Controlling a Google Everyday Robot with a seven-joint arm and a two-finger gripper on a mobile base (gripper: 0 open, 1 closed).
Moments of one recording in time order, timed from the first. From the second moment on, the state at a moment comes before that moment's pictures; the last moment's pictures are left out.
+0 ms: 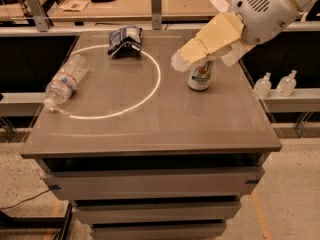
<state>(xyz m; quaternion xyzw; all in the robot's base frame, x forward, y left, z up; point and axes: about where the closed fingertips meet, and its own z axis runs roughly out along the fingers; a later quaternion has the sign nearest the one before) 0.469 -0.083 1.005 -0.34 0.89 0.26 0.15</state>
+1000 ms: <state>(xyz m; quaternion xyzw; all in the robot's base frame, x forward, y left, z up) 0.488 0.015 0.985 -0.37 0.91 0.10 0.14</state>
